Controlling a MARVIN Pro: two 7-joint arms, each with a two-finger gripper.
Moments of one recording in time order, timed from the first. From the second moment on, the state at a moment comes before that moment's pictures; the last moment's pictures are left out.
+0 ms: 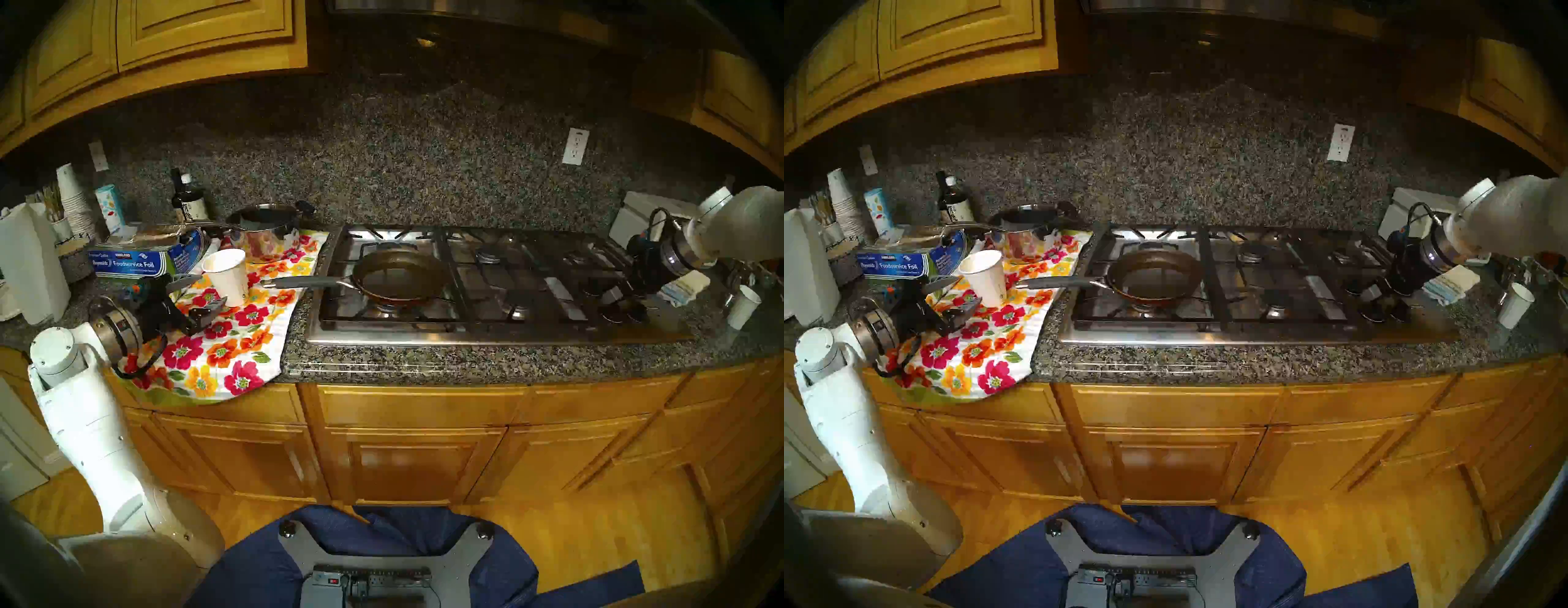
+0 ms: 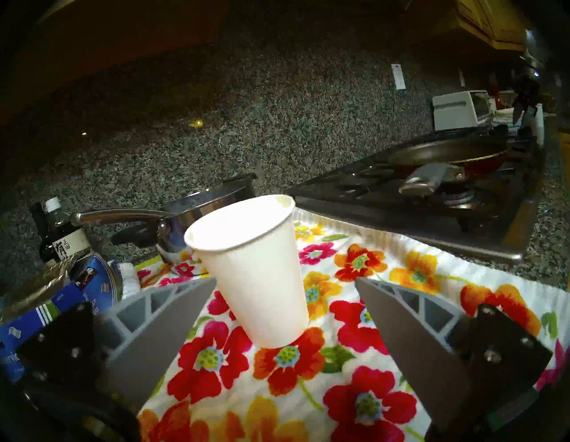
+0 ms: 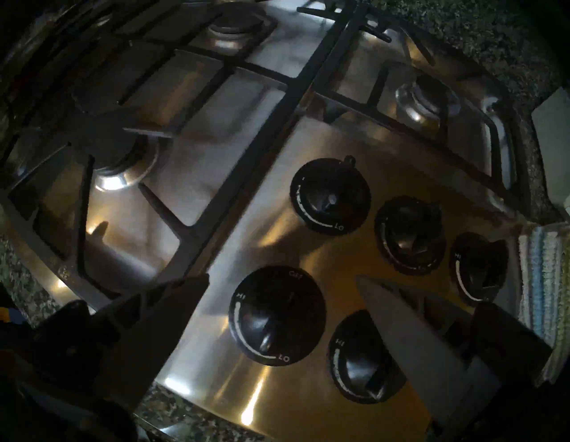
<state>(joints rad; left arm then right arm) 1.18 -1.40 -2.48 -1.49 0.38 0.00 -1.49 0.58 -0.86 -1.61 -0.85 1.95 0.30 0.88</state>
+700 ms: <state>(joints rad) 1.19 -1.40 -2.47 -1.49 0.38 0.00 -1.49 0.61 -0.84 -1.61 -0.87 2.01 0.37 0.83</state>
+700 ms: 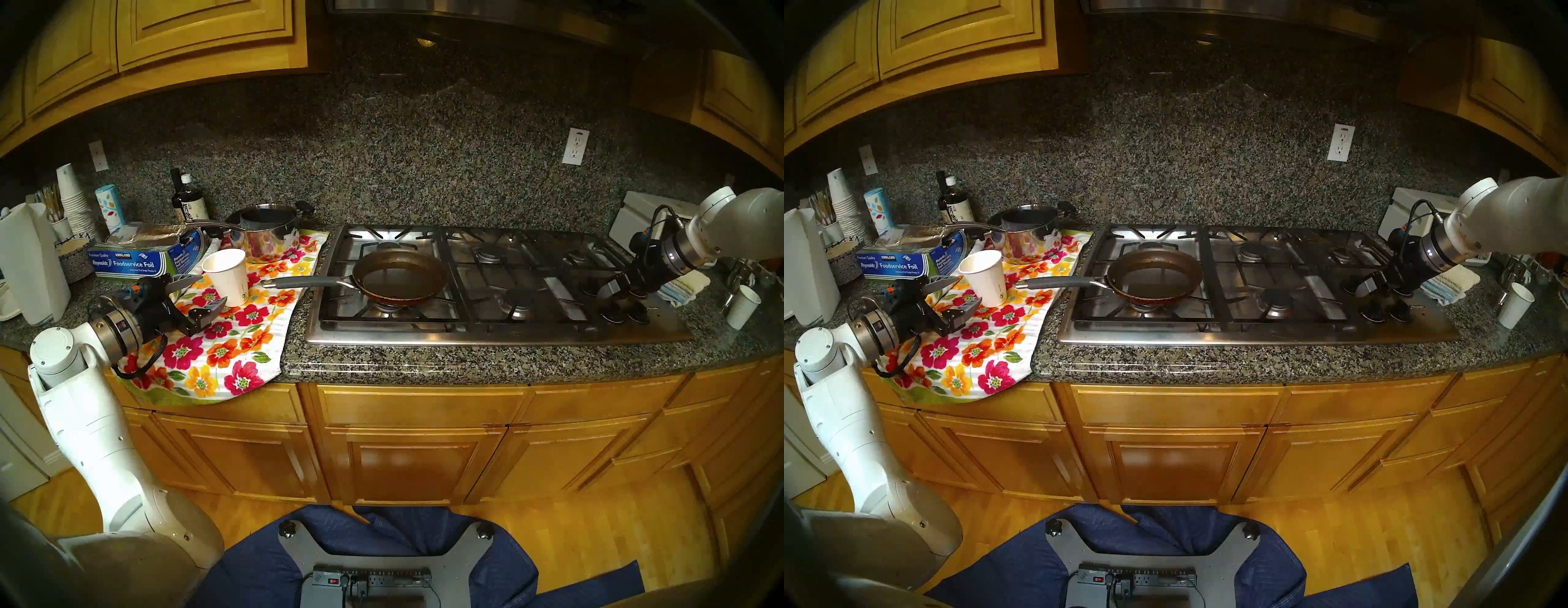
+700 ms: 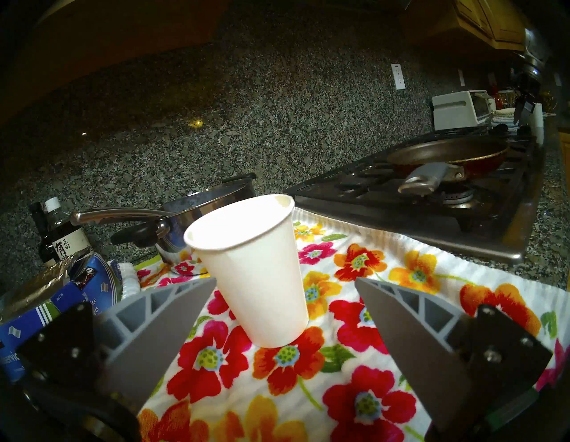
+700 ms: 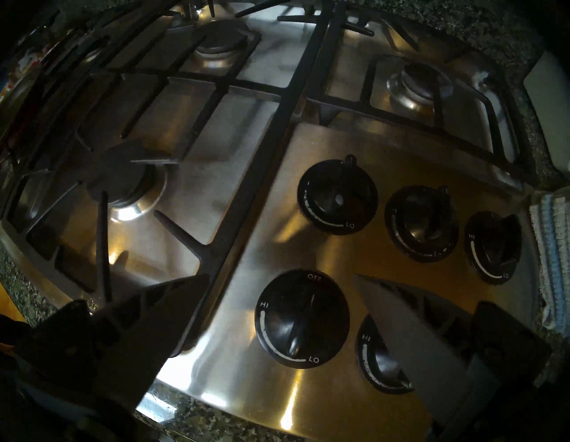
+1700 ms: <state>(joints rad) 1.19 -1.40 -2.47 -1.49 0.37 0.00 -1.49 0.61 -0.88 -1.58 -0.92 2.15 0.57 0.59</state>
